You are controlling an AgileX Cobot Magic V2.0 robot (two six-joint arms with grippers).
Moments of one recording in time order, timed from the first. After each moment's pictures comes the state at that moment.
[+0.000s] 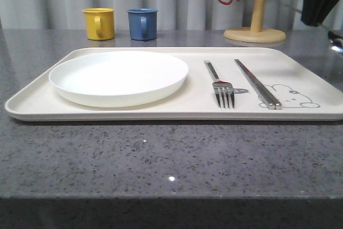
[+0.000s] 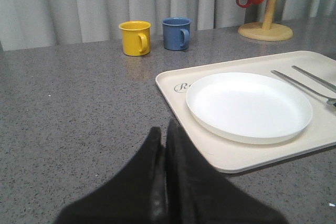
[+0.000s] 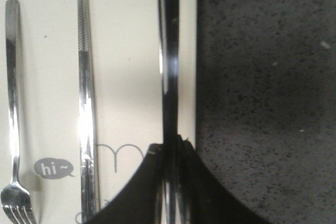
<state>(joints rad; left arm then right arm) -0.30 0.00 -0.37 -0.05 0.57 0.09 0.22 1.70 -1.59 0.01 1.24 0.31</state>
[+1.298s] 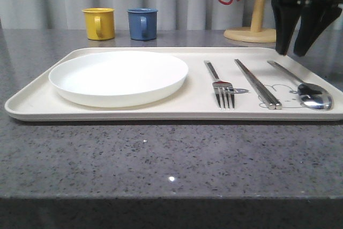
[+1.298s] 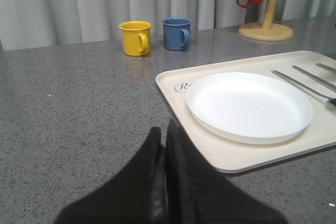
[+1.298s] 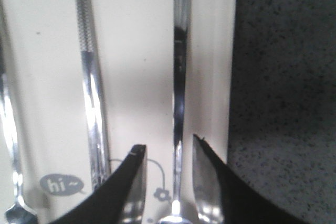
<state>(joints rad) -0.30 0.00 -0.37 -0.05 0.57 0.09 0.23 1.76 -1.59 0.05 1.23 0.33</state>
